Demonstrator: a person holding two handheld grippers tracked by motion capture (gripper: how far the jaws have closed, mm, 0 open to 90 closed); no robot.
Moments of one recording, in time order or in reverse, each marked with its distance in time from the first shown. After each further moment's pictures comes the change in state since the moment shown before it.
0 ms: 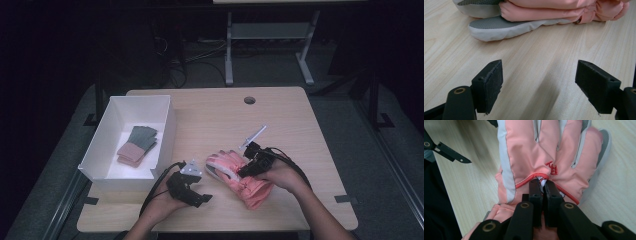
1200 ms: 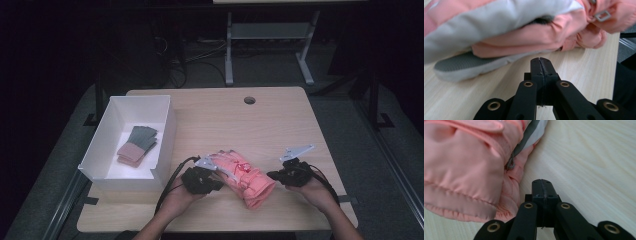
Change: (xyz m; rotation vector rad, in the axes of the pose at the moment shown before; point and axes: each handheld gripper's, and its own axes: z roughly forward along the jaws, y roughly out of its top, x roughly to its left) left arm -0.010 0.039 0.021 0.005 -0.070 -0.005; right arm -0.033 -0.104 -0.019 -0.234 -0.120 0.042
